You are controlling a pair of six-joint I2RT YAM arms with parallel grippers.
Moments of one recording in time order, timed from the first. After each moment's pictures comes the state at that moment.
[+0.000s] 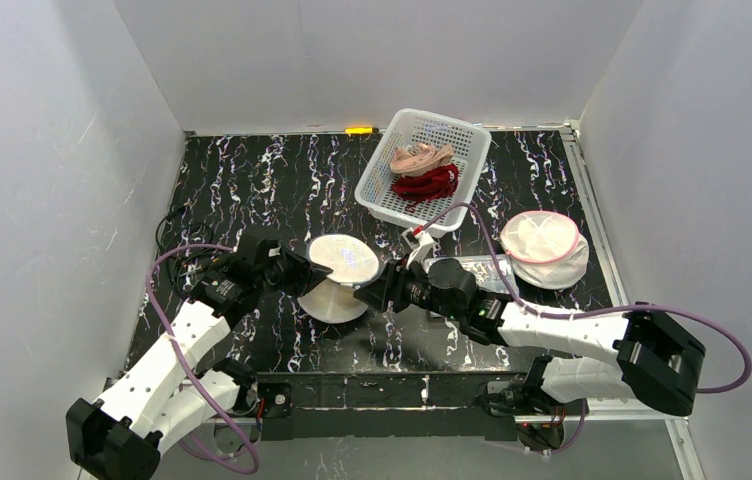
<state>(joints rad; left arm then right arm) -0.49 0.87 0.74 -0.61 0.11 -1.46 1.08 1.20 0.56 0.43 -0.02 0.77</state>
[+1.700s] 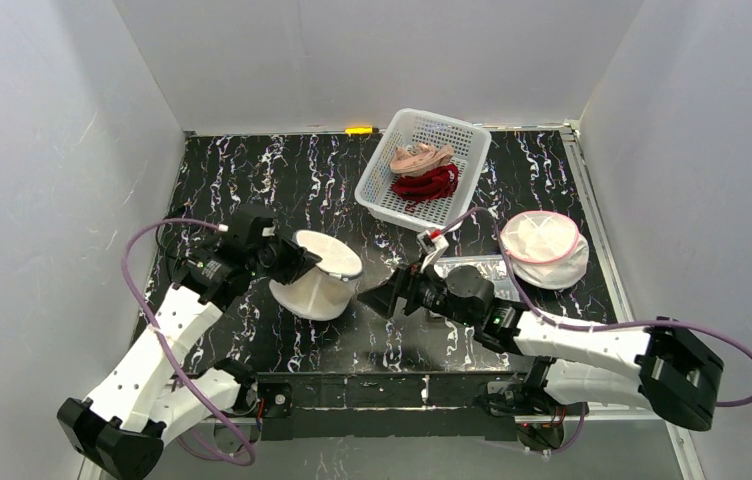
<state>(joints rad) -0.49 0.93 0.97 -0.84 0.02 -1.35 1.07 1.12 0.48 0.49 -0.02 0.77</state>
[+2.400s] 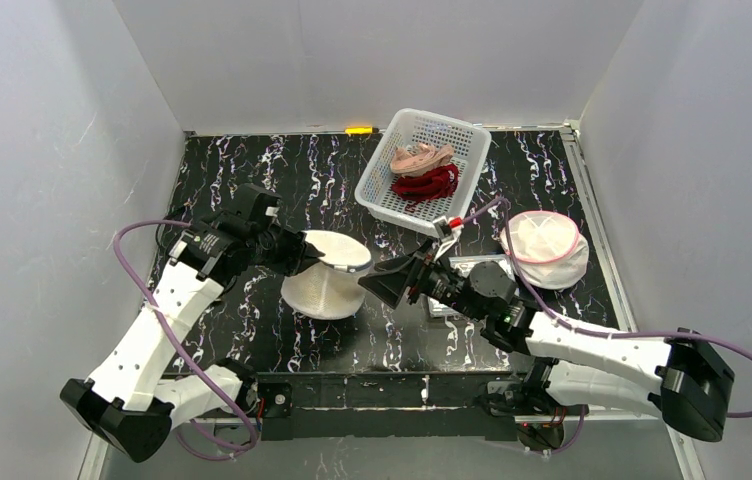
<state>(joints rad) -0.49 1.07 1.24 -1.12 0.06 -1.55 1.06 0.98 0.51 0.58 -0.04 0.75</state>
